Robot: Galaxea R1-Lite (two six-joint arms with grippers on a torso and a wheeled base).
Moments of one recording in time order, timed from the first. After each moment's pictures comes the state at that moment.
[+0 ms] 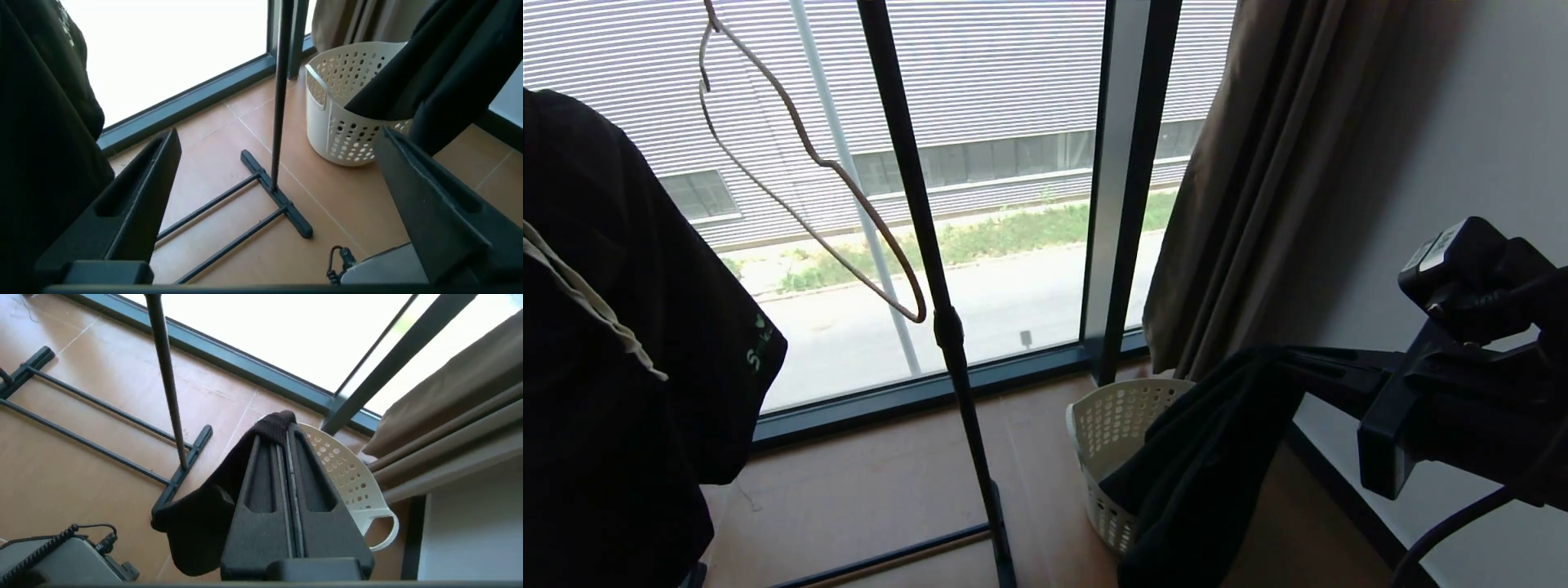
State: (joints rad) left arm -0.19 0.10 -0.01 0.04 -0.13 0.09; right arm 0.69 1.27 -0.72 -0.23 -0.13 -0.22
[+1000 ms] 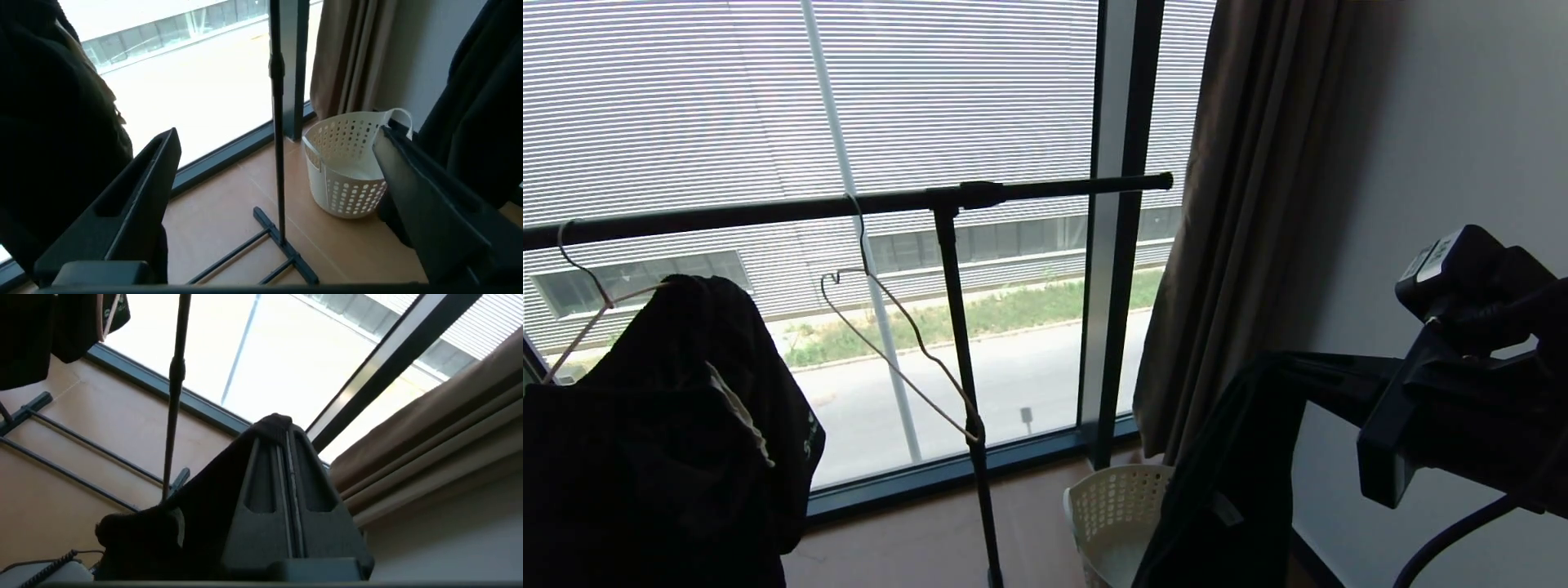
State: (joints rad) left arm -0.19 0.10 -0.01 0.04 -0.13 0.09; right arm 0.69 1.27 -0.72 -0.23 -0.13 -0.23
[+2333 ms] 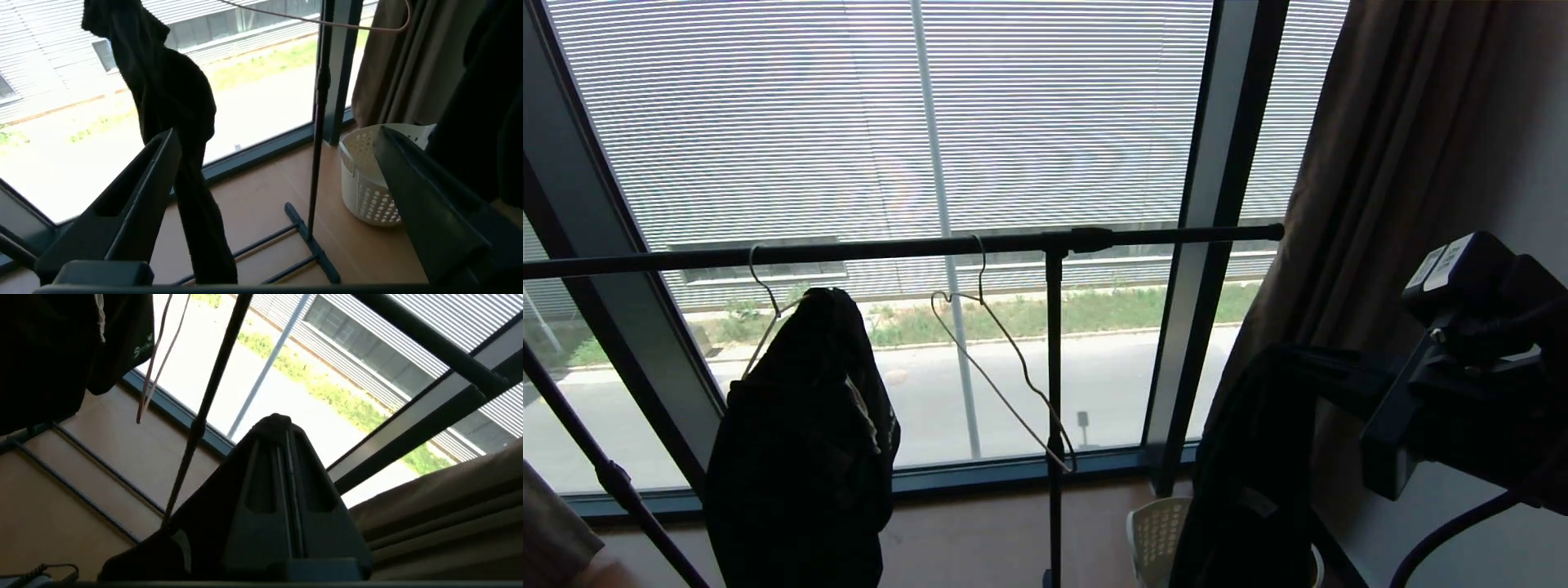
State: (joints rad) left arm -0.19 0.10 -0.01 0.04 -0.13 0.09; right arm 0.67 1.26 -0.67 -0.31 -0.12 -0.31
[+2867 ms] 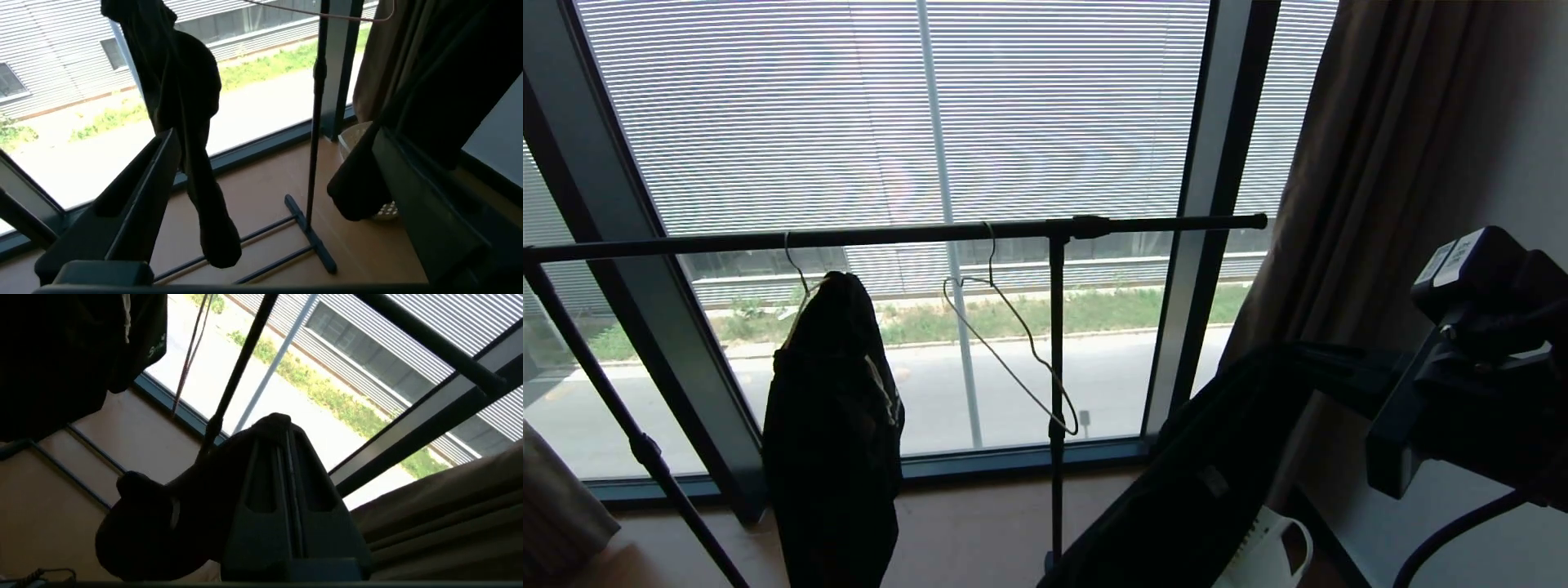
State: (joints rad) left arm -0.19 0.10 -0.01 0.04 -0.13 0.09; right arm 0.66 1.26 -0.68 -0.31 -0.12 -0.31
